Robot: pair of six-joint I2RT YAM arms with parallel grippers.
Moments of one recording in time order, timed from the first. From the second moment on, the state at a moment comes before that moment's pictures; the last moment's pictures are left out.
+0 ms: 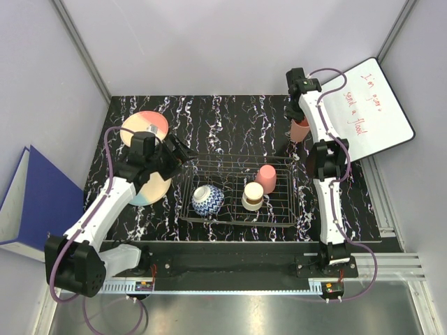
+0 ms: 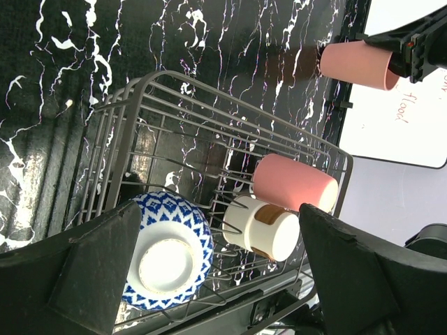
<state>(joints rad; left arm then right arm) -0.25 1.14 0.88 -0.40 0.28 -0.90 0.16 2.58 2.68 -1.23 0.33 0.69</state>
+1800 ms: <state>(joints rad) -0.95 1.95 1.63 -0.43 -0.04 -0.34 0.44 0.78 1.10 -0.46 0.11 0.61</state>
